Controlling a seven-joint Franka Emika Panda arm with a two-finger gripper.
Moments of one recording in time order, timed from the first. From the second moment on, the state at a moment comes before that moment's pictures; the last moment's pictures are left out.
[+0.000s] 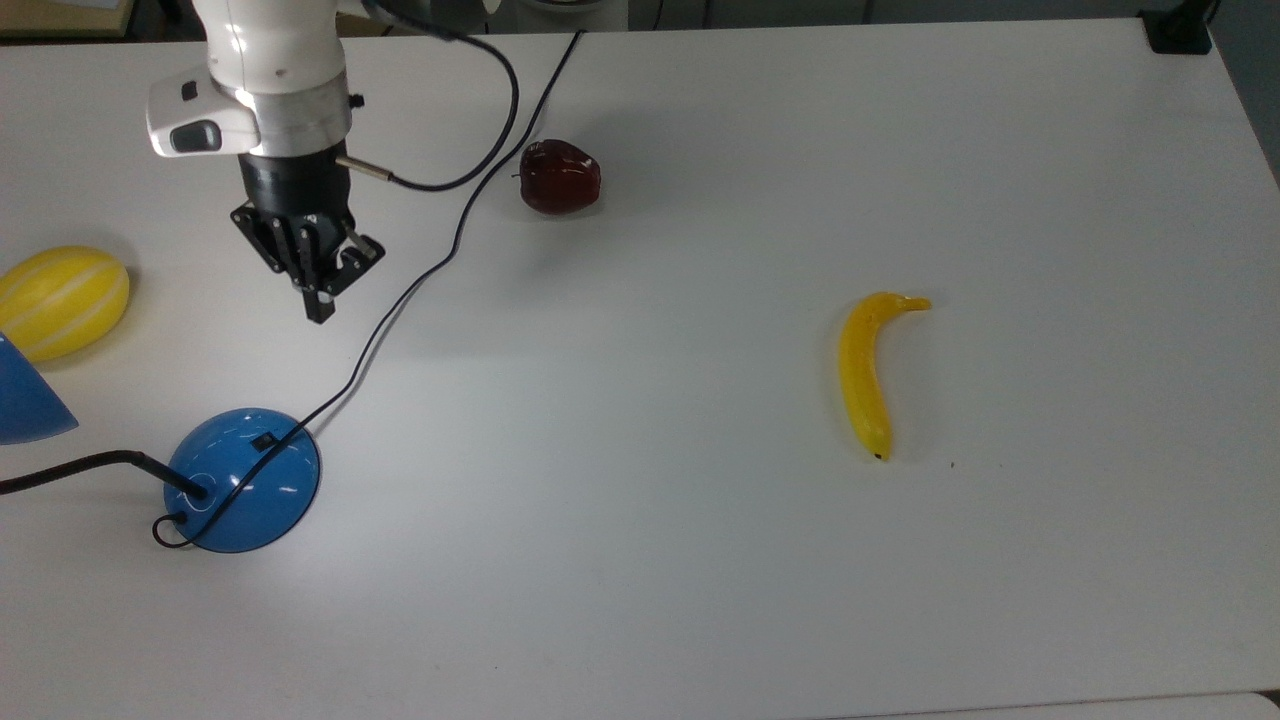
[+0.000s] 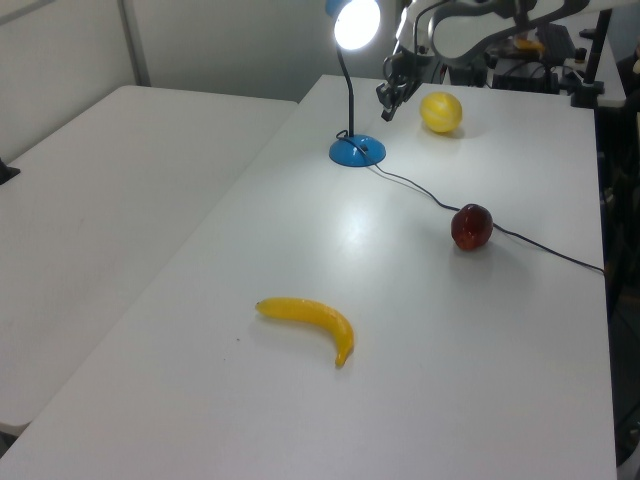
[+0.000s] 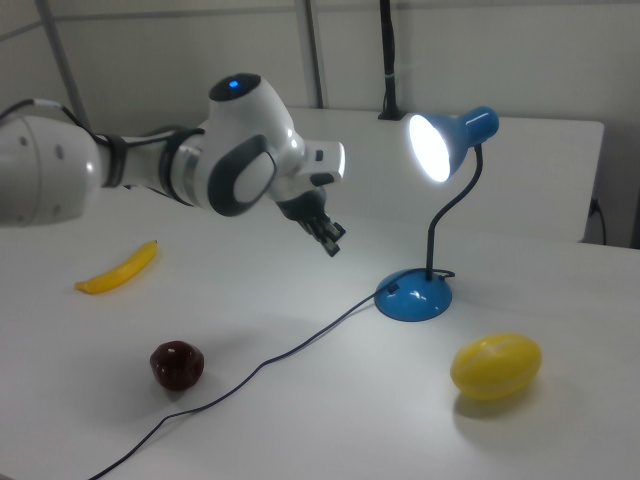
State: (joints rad) arm -0.10 0.35 -0.07 -1.68 -0.02 2.41 0.23
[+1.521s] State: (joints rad) arm -0.10 0.70 -0.16 -1.42 -0.14 2.60 0.47
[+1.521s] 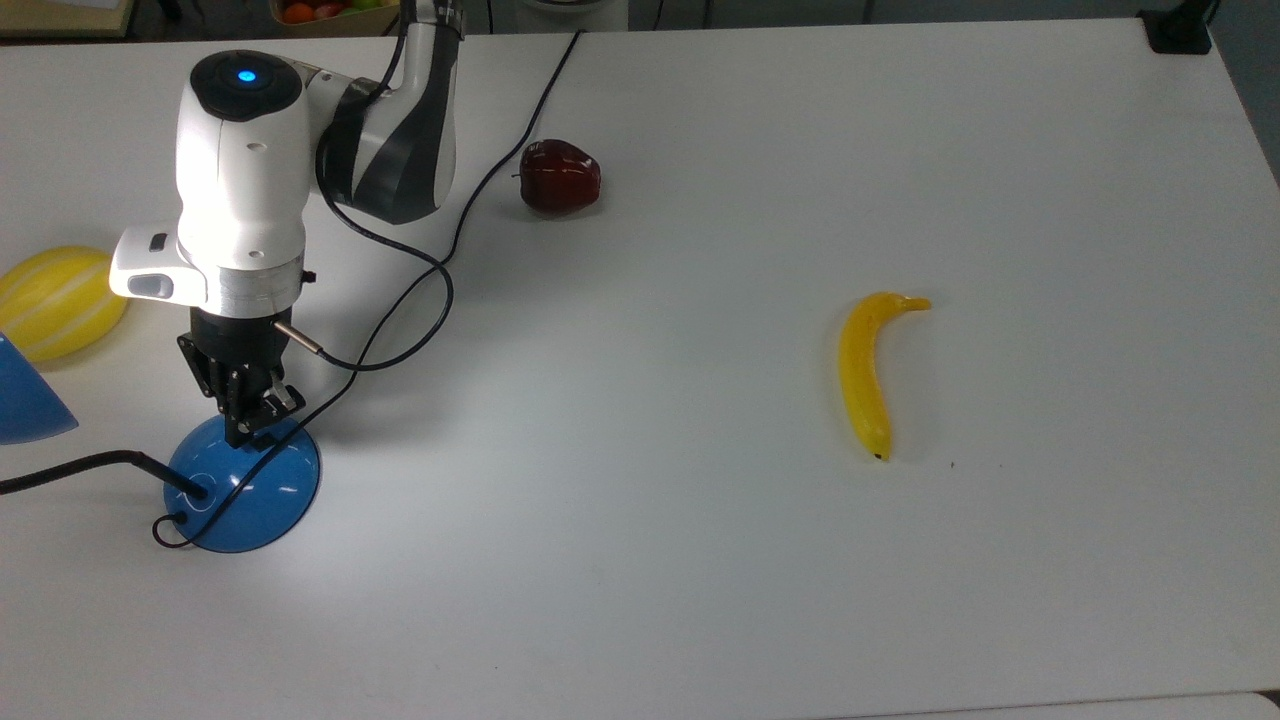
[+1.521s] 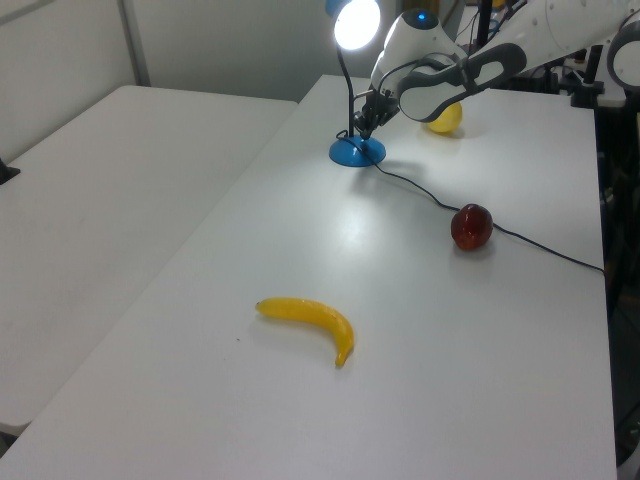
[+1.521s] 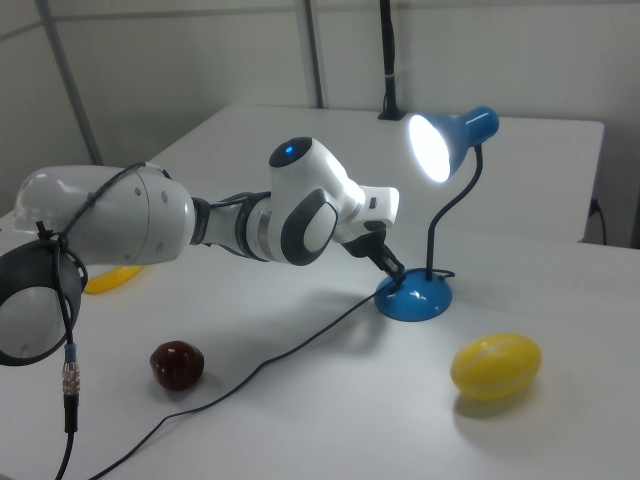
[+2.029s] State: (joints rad) arm -0.09 0.71 -0.16 -1.42 -0.16 2.60 0.47
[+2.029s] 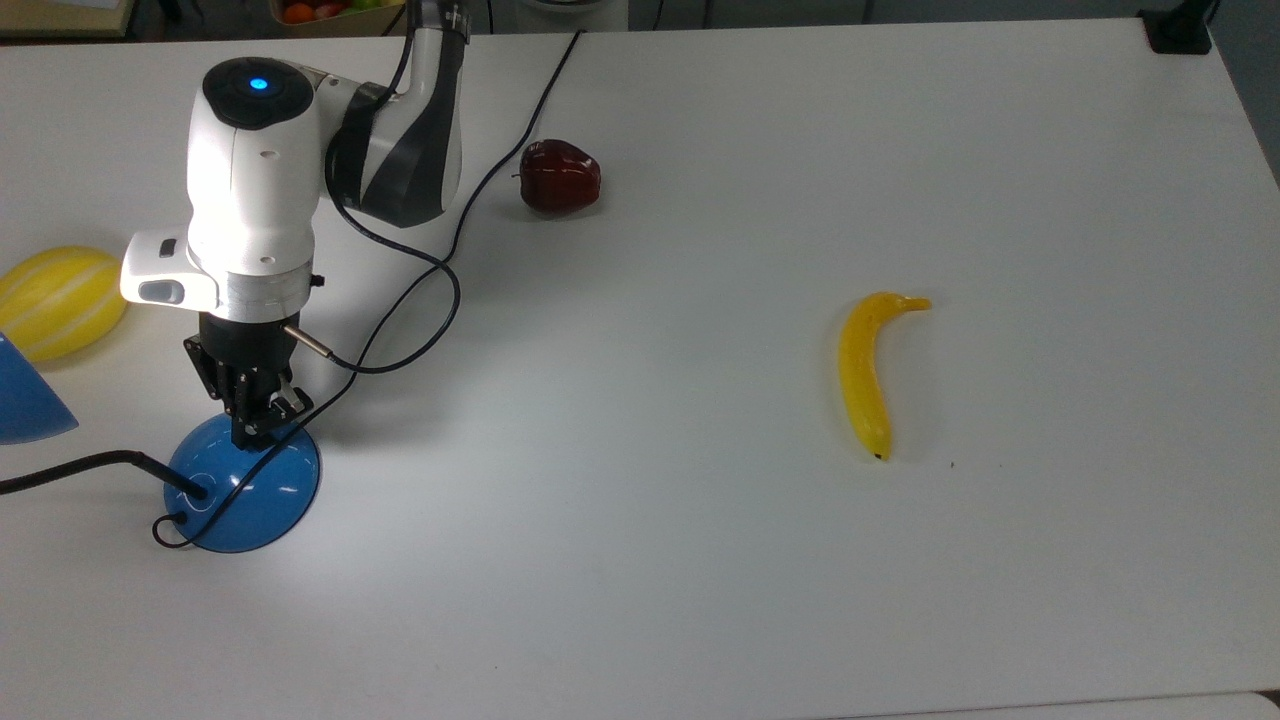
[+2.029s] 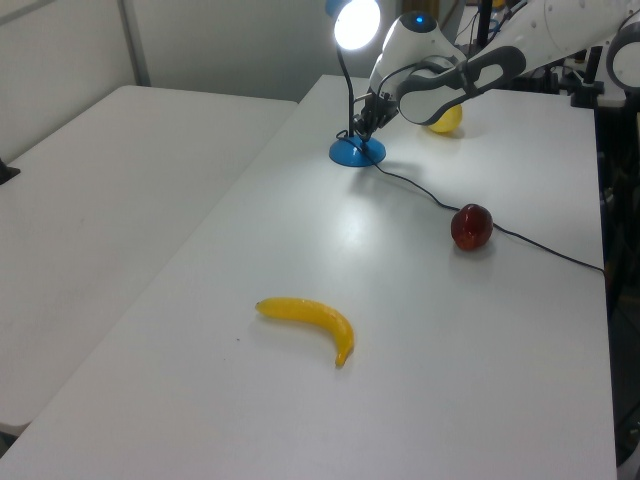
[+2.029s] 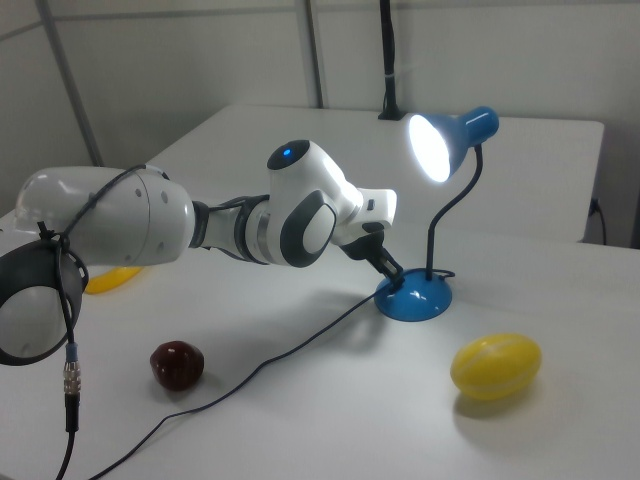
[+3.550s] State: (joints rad) arm -0.04 0.68 -0.17 -1.51 -0.28 2.61 0.49
